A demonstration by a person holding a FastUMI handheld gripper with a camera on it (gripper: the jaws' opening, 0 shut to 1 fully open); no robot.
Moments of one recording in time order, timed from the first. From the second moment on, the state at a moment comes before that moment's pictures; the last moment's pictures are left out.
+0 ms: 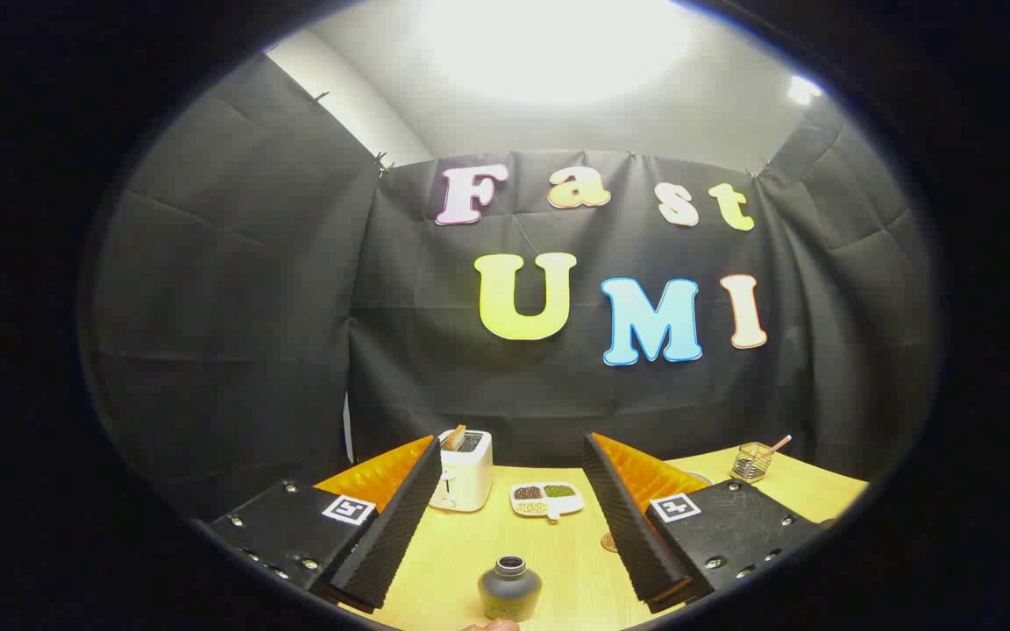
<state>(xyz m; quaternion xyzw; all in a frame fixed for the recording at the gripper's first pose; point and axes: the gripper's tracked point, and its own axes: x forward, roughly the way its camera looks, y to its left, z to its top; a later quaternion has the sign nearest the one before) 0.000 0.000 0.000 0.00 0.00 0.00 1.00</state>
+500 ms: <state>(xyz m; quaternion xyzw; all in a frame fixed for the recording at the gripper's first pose) 0.004 0.004 -0.013 0.00 0.01 0.00 1.00</state>
